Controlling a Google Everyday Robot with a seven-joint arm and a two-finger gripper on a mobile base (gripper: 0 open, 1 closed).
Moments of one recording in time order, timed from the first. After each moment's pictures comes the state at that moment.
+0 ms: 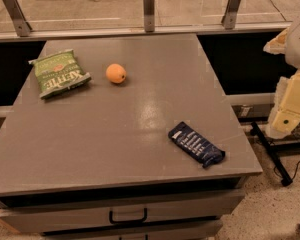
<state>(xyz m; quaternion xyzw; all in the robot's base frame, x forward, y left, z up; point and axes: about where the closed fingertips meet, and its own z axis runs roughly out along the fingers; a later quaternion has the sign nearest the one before) 0.438 -0.216 0.977 -0.60 0.78 -0.04 0.16</state>
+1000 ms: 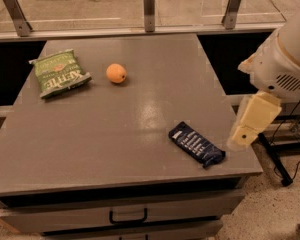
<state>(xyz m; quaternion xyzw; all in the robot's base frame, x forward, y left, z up) 0.441 -0.173 0.937 -0.58 0.79 0.01 0.19</state>
